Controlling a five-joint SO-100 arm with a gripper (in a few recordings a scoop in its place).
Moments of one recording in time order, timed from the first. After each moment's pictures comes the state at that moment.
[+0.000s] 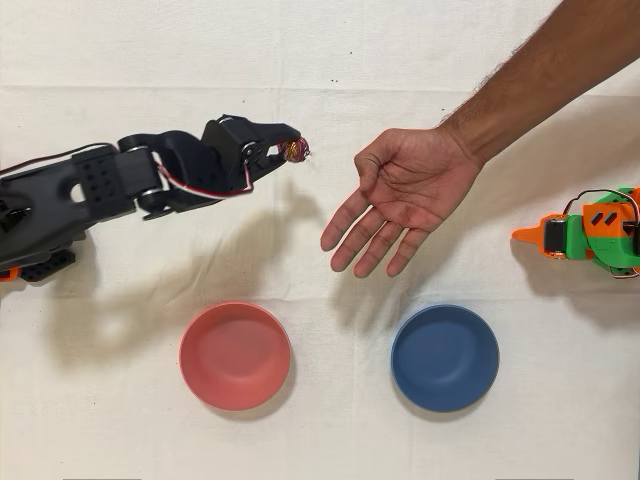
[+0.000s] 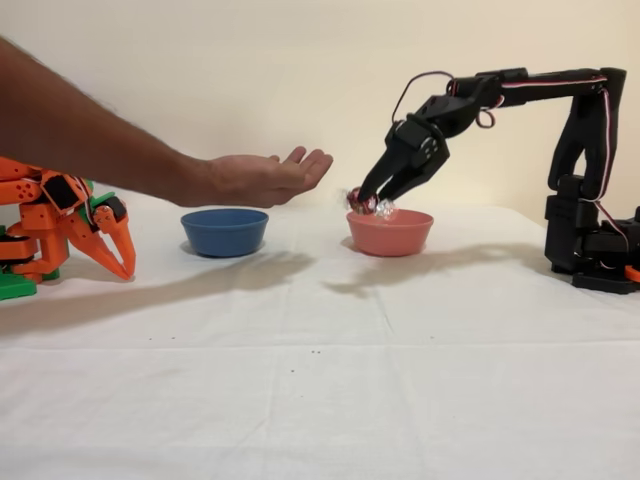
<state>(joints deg) -16.0 97.7 95.9 42.0 -30.3</state>
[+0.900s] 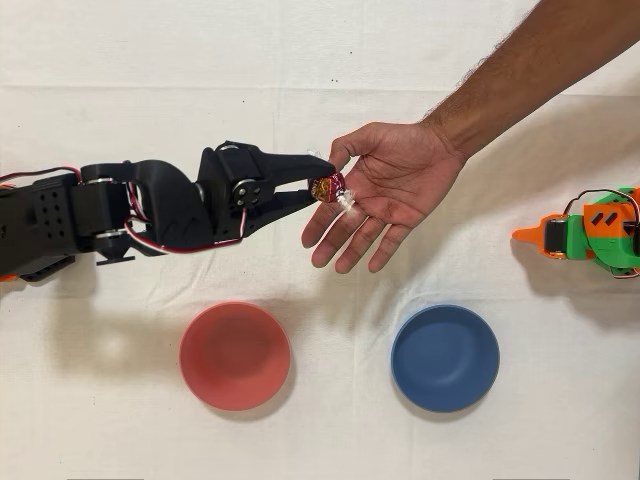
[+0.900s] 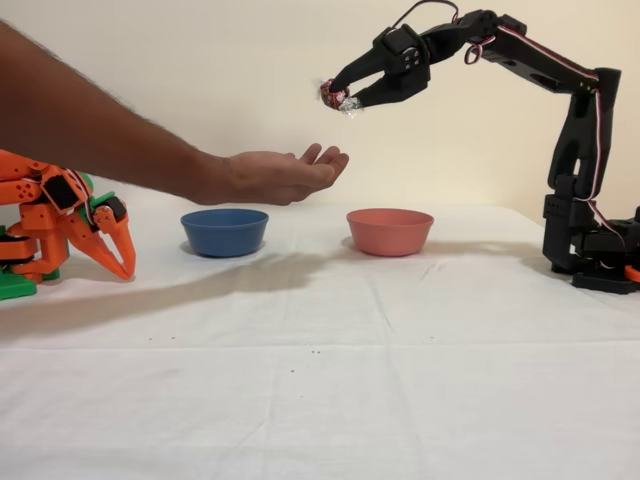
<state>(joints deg) -8.3 94.3 68.2 49.7 -35.6</state>
